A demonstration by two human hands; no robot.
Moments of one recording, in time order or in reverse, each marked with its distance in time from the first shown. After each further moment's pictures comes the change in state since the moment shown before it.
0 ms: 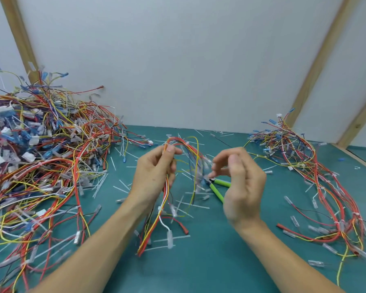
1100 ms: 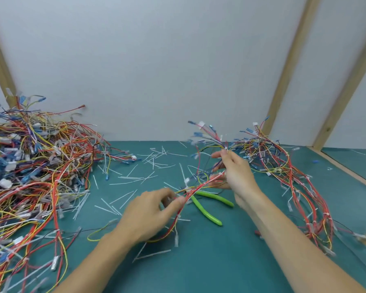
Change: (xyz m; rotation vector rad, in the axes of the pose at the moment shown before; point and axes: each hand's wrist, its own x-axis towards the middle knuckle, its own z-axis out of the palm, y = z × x) left_hand -0.024 -0.008 0.008 1.069 -0.397 0.077; right_hand 0.067 0.028 -0.060 -0.103 -0.002 0.760
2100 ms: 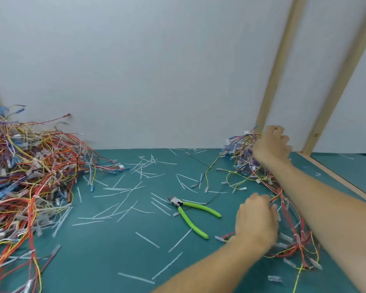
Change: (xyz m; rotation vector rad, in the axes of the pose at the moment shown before) left_hand 0.073 0.203 0.131 -0.230 -0.069 0.058; right_hand 0.138 -0.029 -0.118 -1.196 0.497 -0.084
